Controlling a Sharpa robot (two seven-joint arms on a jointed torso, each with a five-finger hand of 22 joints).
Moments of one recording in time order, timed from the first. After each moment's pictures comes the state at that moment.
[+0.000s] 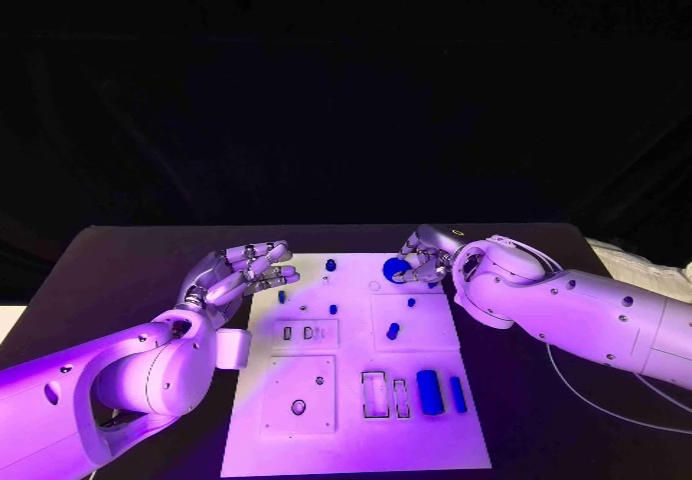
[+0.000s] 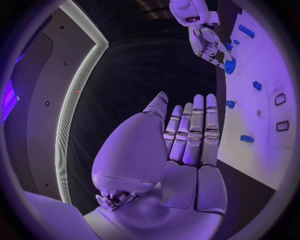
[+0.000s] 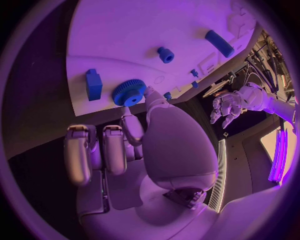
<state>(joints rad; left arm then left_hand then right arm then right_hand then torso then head) 1.17 -0.86 -0.03 1.71 0.08 -0.44 0.50 1.48 -0.02 0.06 0.16 0.12 0.95 0.22 0.10 0.07 1.00 0.17 0.12 0.07 1.12 0.12 0.16 0.15 0.17 1.01 0.23 0.17 0.08 1.10 -0.86 0.17 1.47 -1.52 -0.27 -0.38 1.36 -0.13 0.08 0.25 0.21 0.99 0.13 0.07 0.07 1.41 0.04 1.17 1.22 1.47 -0.03 1.48 1.31 0.05 1.46 0.08 1.50 1.31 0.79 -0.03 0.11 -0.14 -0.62</state>
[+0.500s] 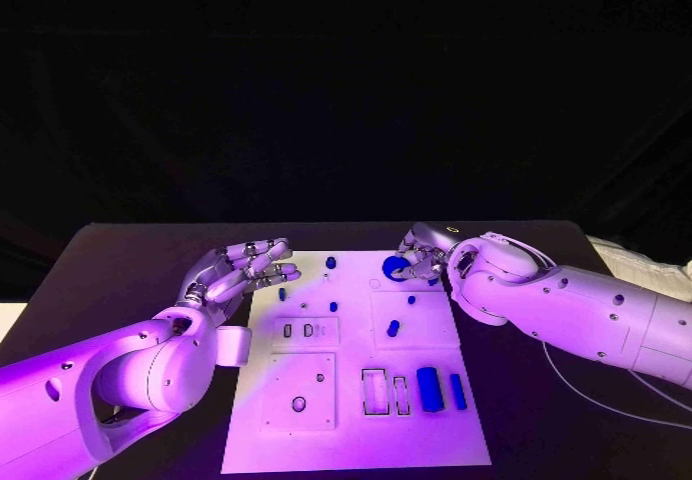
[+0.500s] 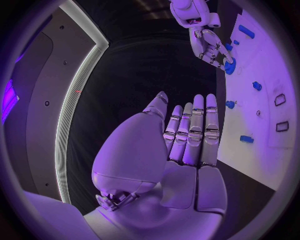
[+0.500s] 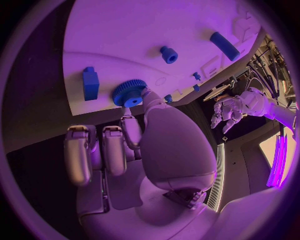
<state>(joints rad) 1.17 -0.86 -0.03 1.71 0.08 -0.44 0.50 1.48 -0.02 0.05 0.16 0.12 0.95 0.22 0.10 0.07 1.00 0.17 0.12 0.07 1.12 0.12 0.16 0.15 0.17 1.01 0.23 0.17 0.08 1.10 -0.84 0.17 1.45 -1.58 -0.25 -0.39 1.40 -0.10 0.10 0.23 0.20 1.03 0.13 0.09 0.07 1.43 0.04 1.21 1.28 1.47 -0.03 1.49 1.31 0.05 1.46 0.08 1.51 1.31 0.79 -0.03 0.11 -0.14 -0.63</state>
